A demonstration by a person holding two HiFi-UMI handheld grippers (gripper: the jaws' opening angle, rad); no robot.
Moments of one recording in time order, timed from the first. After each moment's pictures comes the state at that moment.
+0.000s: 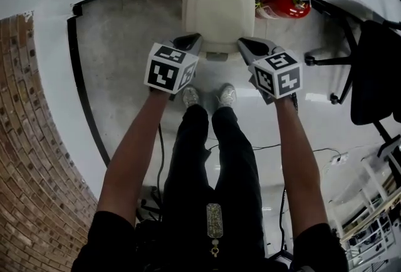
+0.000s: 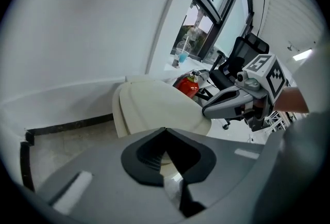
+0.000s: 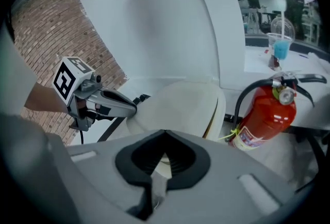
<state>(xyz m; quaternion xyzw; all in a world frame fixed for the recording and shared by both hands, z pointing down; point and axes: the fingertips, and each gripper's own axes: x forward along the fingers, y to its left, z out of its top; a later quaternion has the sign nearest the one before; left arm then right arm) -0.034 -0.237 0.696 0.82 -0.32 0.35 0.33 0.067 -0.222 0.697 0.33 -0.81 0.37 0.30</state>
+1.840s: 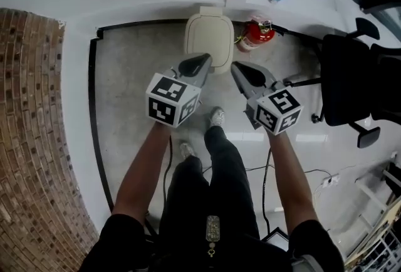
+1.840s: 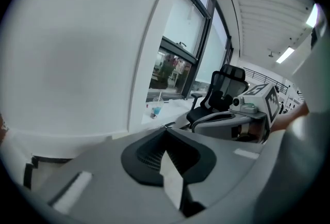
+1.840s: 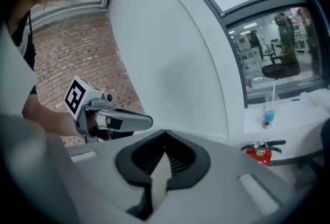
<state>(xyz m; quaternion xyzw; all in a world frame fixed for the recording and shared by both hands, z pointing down) 0.021 -0.188 0.430 0.88 -0.36 0.20 0.23 0.081 -0.167 0.434 0.36 -0.89 0.26 0.10</state>
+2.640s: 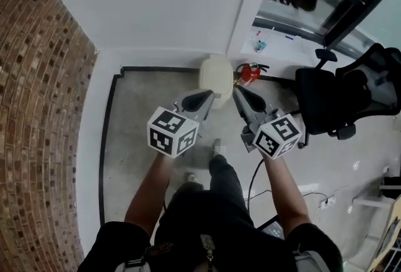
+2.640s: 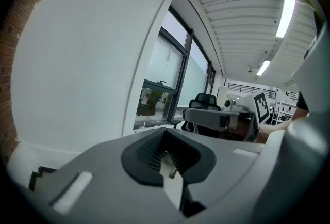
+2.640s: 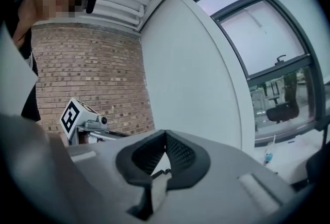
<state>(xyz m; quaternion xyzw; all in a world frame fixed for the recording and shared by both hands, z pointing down) -0.064 0.014 0.196 0.92 -0.35 0.08 0.16 -0.002 0.010 0.170 0.40 -0.91 0.12 -0.01</state>
